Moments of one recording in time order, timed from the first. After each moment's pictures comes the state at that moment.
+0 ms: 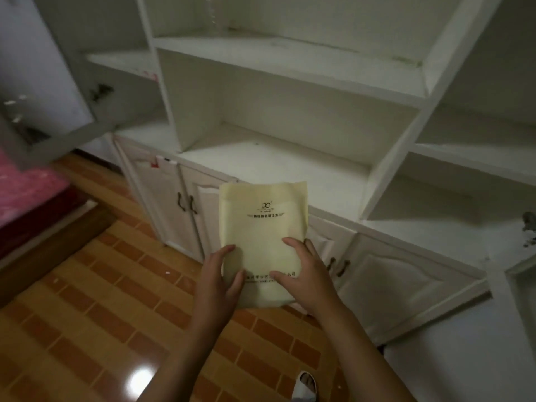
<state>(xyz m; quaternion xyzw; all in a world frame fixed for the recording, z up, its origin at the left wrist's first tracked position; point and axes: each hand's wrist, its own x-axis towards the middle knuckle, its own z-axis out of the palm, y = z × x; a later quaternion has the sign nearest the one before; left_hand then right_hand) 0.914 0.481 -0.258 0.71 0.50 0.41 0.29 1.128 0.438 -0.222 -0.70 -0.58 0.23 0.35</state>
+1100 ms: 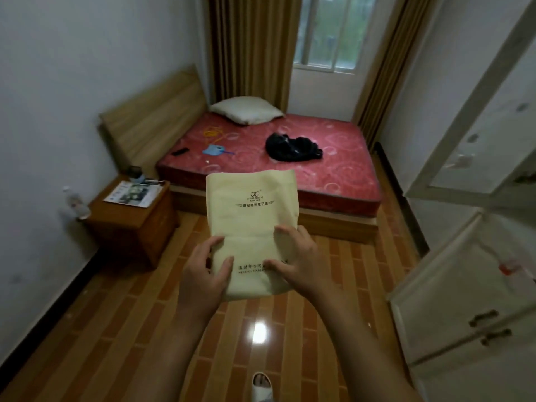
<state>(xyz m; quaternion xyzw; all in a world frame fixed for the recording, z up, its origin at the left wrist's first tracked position) 0.395 0.276 -0.205 0.25 0.80 0.54 -0.04 0.498 0.480 -0.177 -0.16 -0.91 0.34 0.19</state>
